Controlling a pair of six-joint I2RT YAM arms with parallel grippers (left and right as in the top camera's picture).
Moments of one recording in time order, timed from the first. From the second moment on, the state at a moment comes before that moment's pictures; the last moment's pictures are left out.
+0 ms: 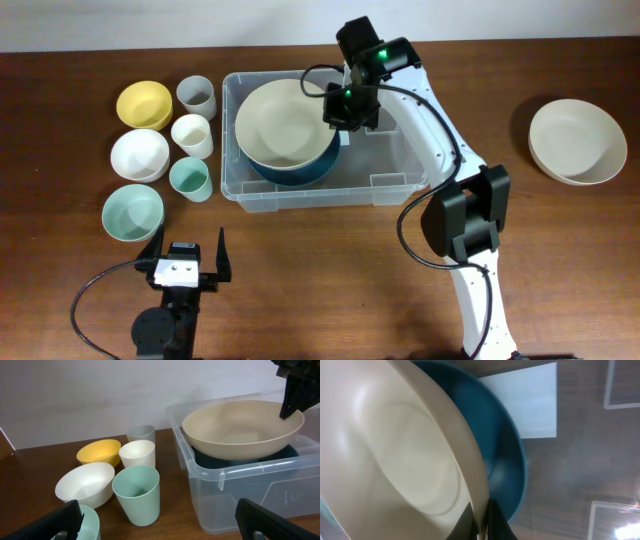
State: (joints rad) left arm -0.01 0.01 0.02 -0.08 0.03 0.12; right arm 0.37 2.41 2.40 -1.28 -0.31 0.53
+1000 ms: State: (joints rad) left arm -0.01 0.01 0.02 -0.08 0.03 0.12; right arm 0.33 2.43 2.37 -1.28 -0.36 0.51
